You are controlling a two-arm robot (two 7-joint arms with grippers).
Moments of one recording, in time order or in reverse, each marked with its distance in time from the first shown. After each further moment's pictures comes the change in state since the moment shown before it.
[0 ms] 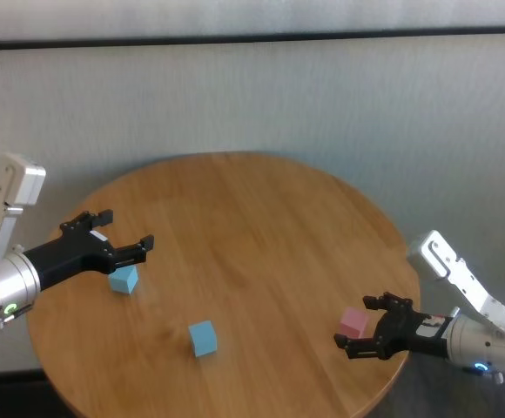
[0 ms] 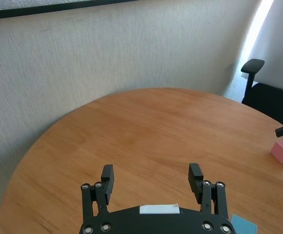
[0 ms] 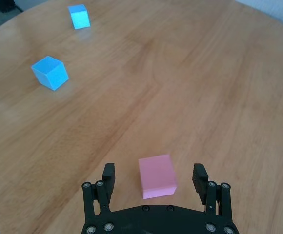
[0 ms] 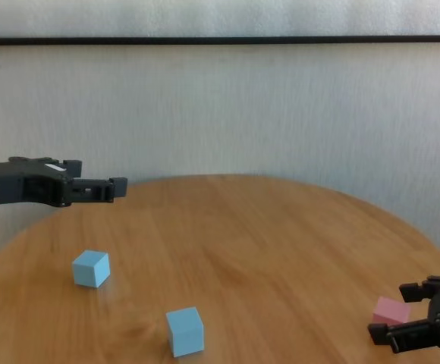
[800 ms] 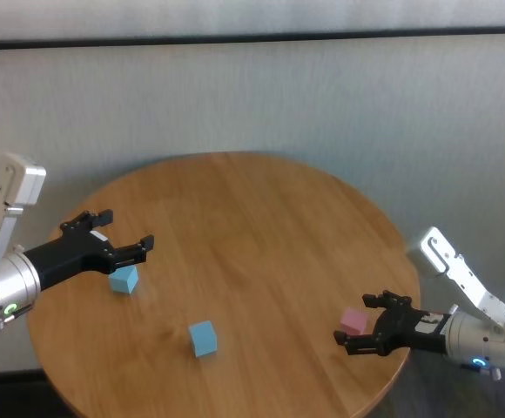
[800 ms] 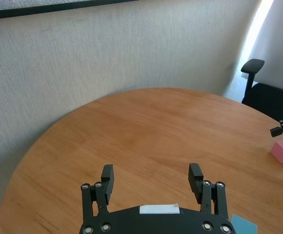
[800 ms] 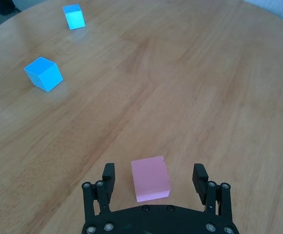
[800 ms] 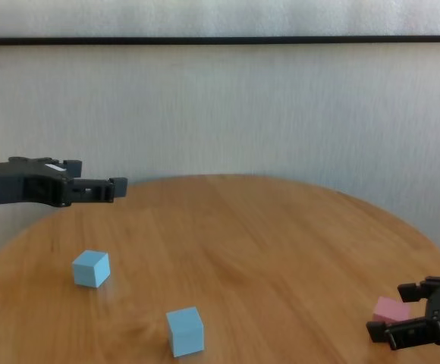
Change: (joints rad) left arm 0.000 0.000 0.000 0.000 0.000 0.000 0.000; right arm 0.029 -0.027 0.002 0.059 -0.009 -0.004 0.025
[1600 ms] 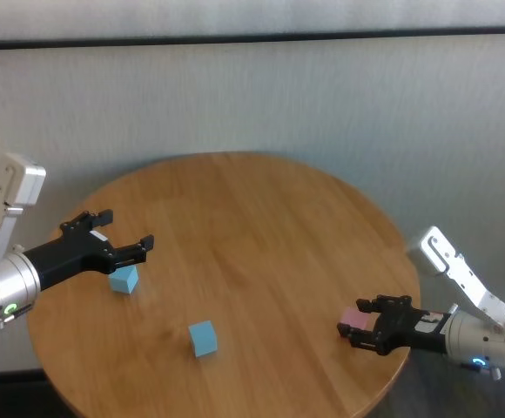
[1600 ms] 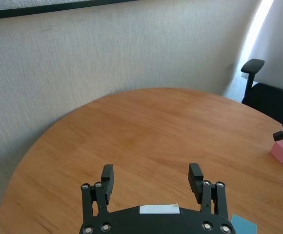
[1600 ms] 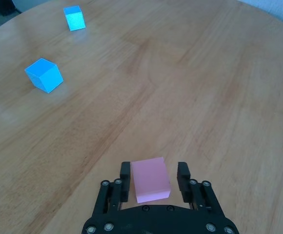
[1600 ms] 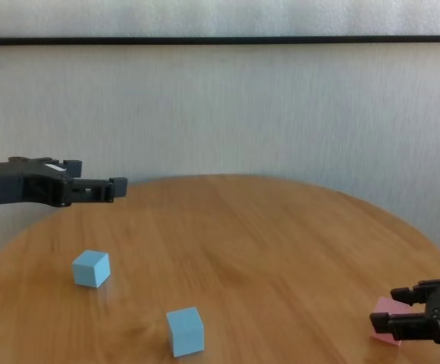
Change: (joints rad) left arm 0.000 0.000 0.000 0.000 0.000 0.000 0.000; right arm -0.001 0.001 0.001 -0.004 0.002 0.000 -0.002
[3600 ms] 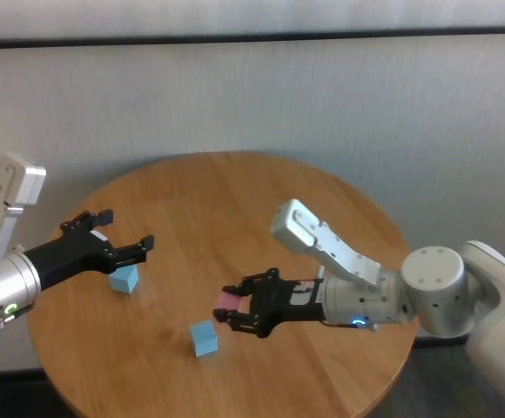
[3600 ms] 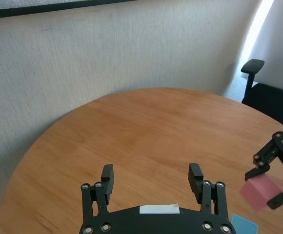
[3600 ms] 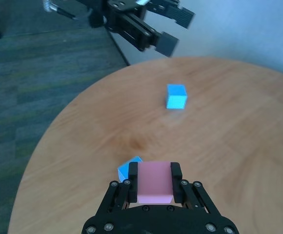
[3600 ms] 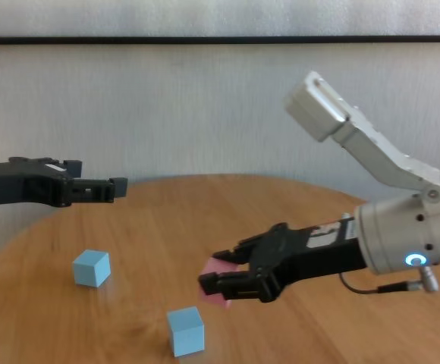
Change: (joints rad) left arm 0.000 0.000 0.000 0.000 0.000 0.000 0.000; right arm 0.243 -0.218 -0.211 0.123 -0.081 -0.077 0.153
